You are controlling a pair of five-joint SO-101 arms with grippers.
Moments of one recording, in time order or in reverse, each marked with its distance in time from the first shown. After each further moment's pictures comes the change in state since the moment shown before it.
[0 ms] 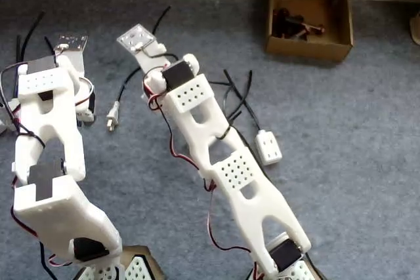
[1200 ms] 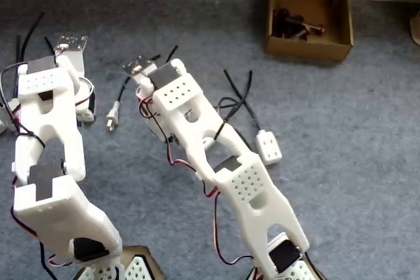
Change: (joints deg) left arm 0.0 0.0 0.0 0.0 0.0; right arm -2.9 -19.2 40.7 0.2 -2.8
